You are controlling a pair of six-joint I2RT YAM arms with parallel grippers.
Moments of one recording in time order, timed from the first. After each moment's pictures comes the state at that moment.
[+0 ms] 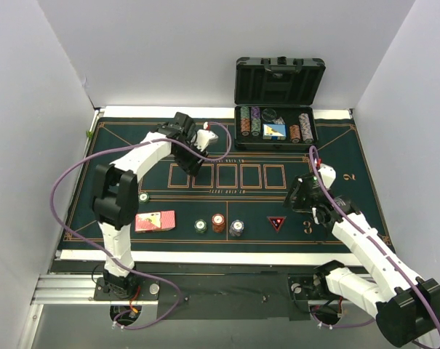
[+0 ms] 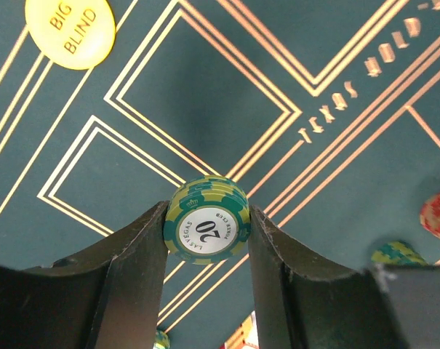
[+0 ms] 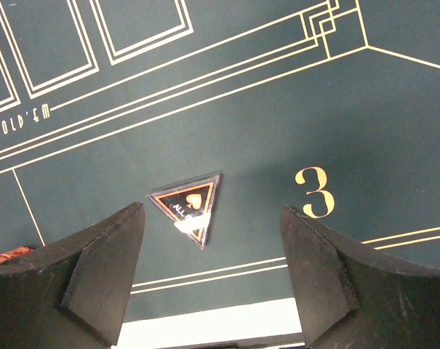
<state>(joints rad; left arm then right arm) -0.42 1.94 1.62 -0.81 0.26 0.39 0.38 0.96 0.69 -0.67 0.30 0.66</state>
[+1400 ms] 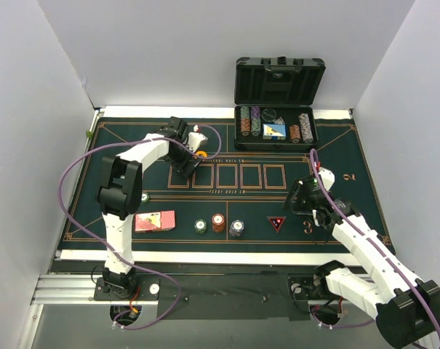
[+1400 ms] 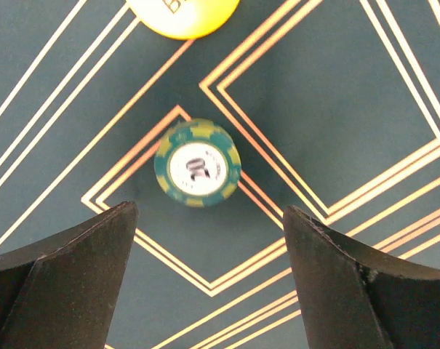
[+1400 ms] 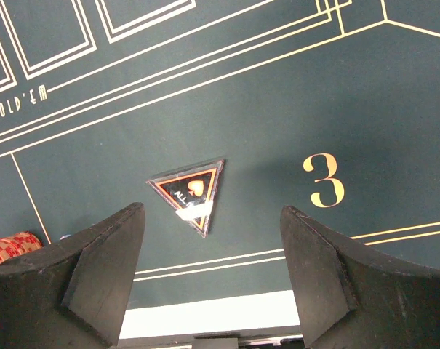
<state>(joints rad) -0.33 2.13 1.64 -0.70 0.14 0.38 0.37 0.94 0.66 -0.67 0.25 0.67</state>
